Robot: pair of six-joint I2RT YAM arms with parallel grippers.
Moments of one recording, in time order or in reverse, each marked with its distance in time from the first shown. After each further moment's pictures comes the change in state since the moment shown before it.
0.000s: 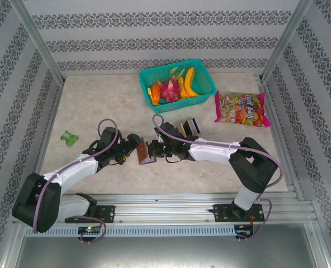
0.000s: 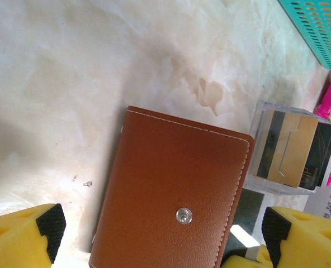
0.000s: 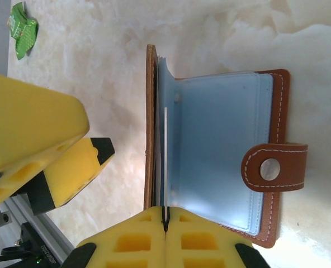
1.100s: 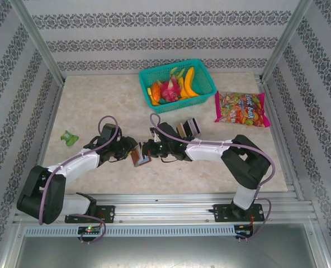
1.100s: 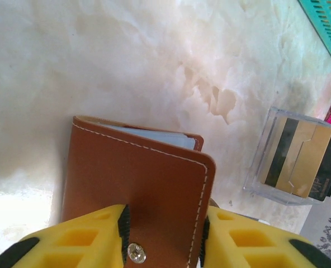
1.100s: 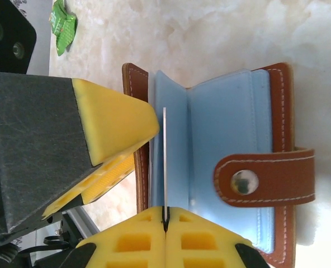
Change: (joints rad) left arm 0.039 0.068 0.046 -0.032 0.037 0.017; right arm 0.005 0.071 0.003 0.158 -0.111 0.072
